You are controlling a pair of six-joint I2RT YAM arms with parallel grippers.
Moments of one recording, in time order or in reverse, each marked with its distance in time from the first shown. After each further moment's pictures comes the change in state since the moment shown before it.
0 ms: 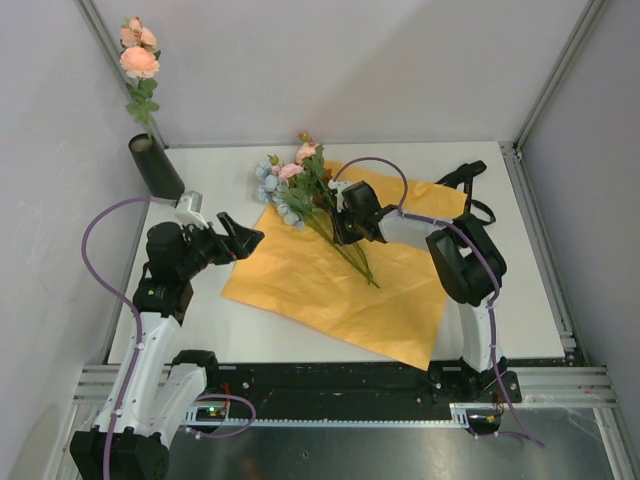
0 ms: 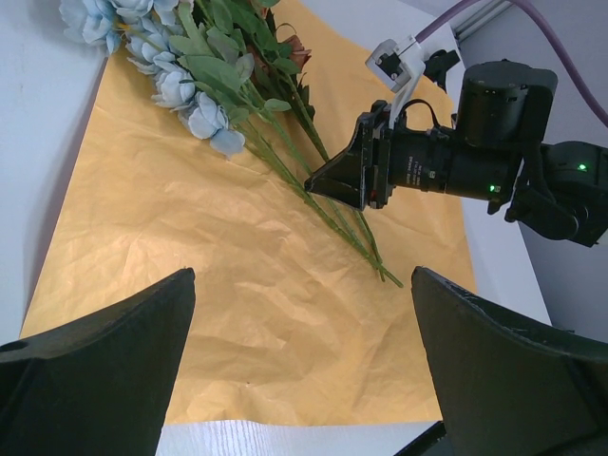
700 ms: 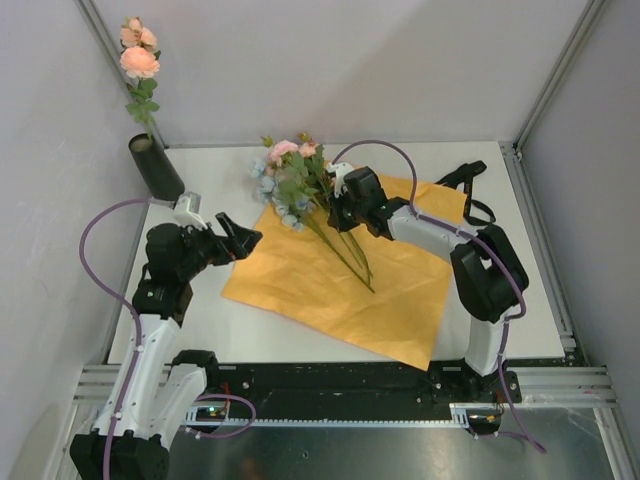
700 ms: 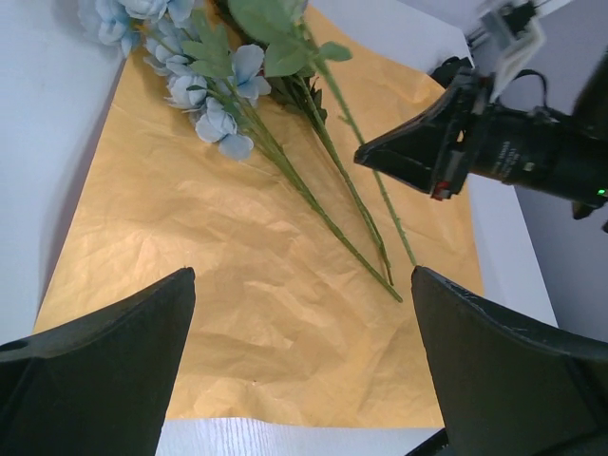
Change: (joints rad) left arm 0.000 -0.006 0.000 -0.010 -0.018 0.001; right arm 0.025 -0.156 0.013 -0.013 -0.015 -0.013
